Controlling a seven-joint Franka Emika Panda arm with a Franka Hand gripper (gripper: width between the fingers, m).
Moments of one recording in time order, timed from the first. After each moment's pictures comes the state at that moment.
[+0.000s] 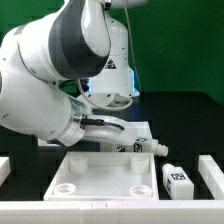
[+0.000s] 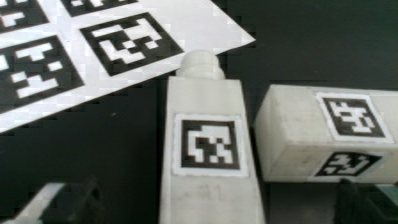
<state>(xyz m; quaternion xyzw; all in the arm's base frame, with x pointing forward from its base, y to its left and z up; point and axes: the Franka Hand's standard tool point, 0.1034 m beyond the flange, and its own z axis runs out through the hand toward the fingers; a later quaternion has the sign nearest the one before) 0.455 -0.005 0.017 -0.85 0.22 0.43 0.20</state>
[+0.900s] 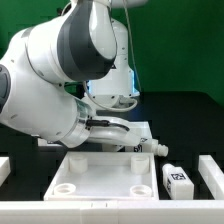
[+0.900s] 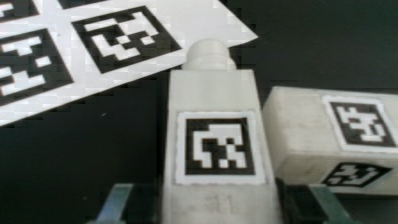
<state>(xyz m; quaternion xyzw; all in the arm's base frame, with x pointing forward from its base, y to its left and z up) 0.454 0.001 0.018 -0.85 0.21 0.43 0.20</state>
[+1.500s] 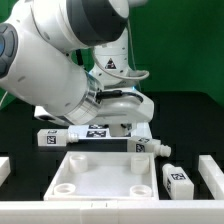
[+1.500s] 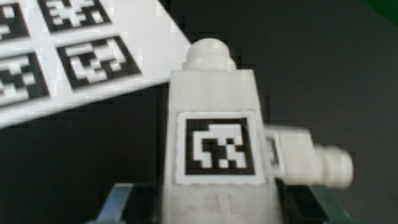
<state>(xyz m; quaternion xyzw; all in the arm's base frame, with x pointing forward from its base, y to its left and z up) 0.490 0.014 0.057 -0.89 0.19 0.36 0.20</state>
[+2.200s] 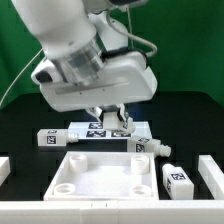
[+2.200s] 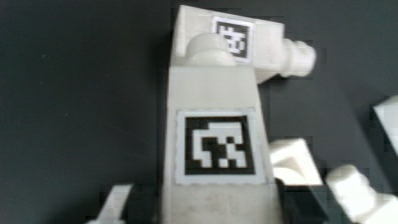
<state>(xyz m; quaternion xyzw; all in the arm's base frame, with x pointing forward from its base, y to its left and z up) 0.535 0.010 0.111 -0.96 0.18 0.15 0.16</state>
